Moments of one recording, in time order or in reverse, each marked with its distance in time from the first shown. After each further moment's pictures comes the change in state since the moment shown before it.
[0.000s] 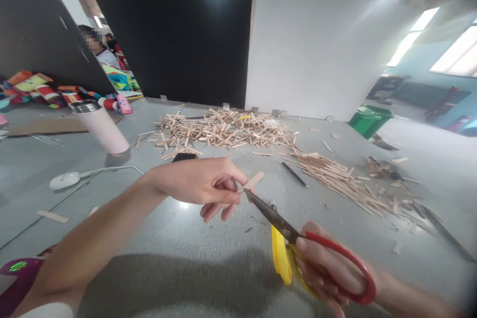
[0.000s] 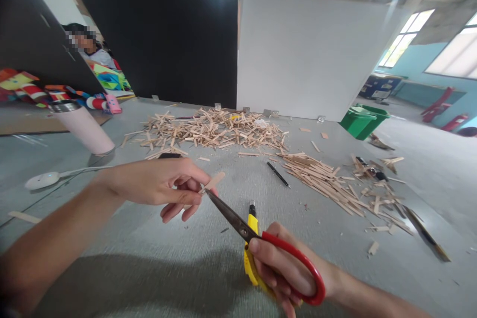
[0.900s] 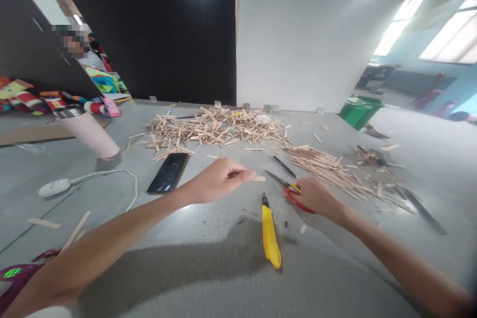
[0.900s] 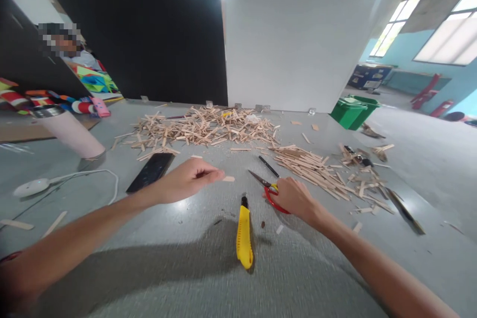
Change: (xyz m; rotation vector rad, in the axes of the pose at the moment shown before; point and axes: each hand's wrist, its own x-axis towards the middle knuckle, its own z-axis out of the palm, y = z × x) left_hand 0.055 -0.034 0.031 0.188 0.488 0.062; right_hand 0.028 -0.014 -0.108 -1.394 0.687 0.208
